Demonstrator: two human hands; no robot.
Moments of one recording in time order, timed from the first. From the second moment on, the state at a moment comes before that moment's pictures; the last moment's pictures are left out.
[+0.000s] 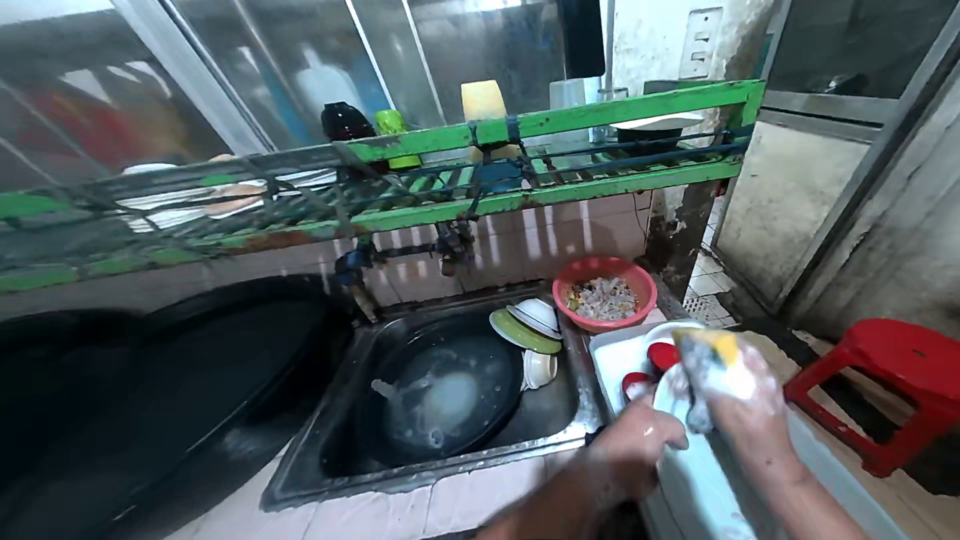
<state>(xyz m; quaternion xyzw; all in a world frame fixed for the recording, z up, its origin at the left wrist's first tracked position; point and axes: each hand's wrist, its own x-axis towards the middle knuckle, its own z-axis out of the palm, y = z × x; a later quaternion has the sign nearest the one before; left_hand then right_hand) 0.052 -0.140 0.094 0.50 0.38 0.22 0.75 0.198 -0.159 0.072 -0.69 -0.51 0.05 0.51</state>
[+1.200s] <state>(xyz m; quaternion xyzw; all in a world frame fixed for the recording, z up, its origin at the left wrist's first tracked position) 0.043 -0.052 0.019 0.67 0.37 0.29 0.57 0.267 -0.198 -0.025 -0.77 -0.56 0.29 -0.04</state>
